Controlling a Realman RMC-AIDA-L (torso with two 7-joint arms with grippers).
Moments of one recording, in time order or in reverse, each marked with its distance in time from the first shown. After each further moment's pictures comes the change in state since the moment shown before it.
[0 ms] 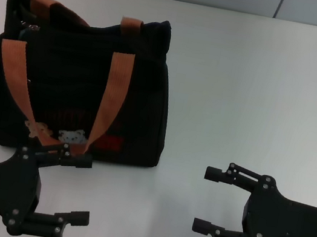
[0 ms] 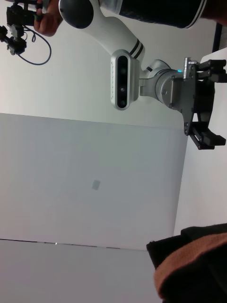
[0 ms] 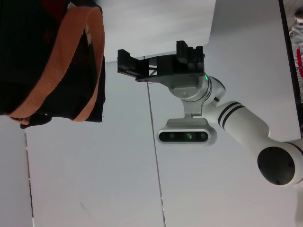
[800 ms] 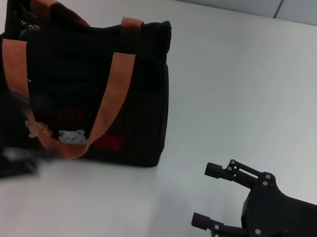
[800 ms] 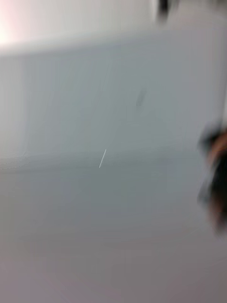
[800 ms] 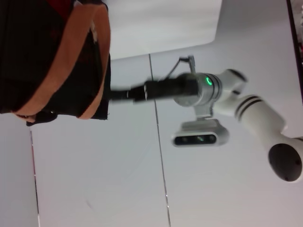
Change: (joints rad) left arm 0.074 -0.002 -0.236 -0.012 -0.115 0.012 0.075; right arm 0.002 0.001 0.006 0.012 0.011 0.019 -0.004
